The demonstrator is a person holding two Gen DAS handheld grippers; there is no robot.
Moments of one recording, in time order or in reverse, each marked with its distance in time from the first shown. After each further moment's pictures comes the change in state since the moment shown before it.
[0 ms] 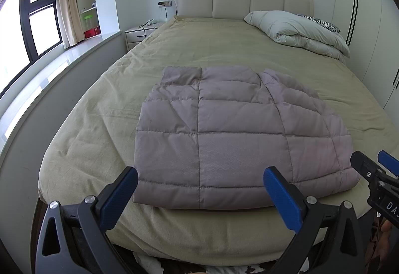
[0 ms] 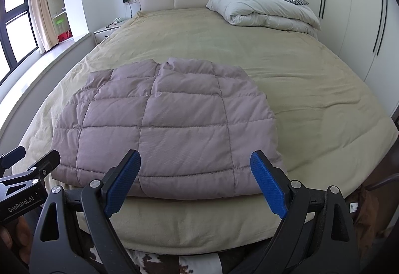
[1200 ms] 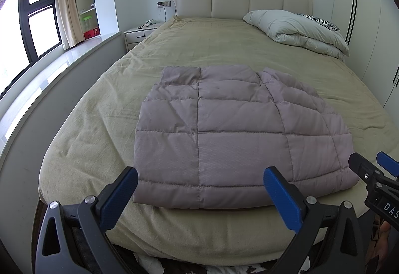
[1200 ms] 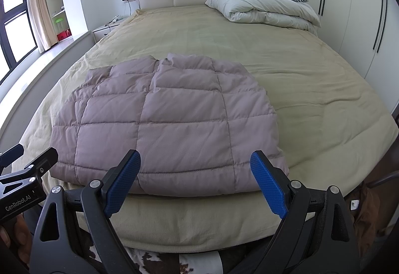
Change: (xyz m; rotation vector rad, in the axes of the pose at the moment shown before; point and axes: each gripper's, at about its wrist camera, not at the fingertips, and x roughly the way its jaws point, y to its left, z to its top) left arm 0.000 0.000 0.000 0.001 0.002 -0.001; right arm 0.004 -0.003 -0.004 0.003 0.013 0.004
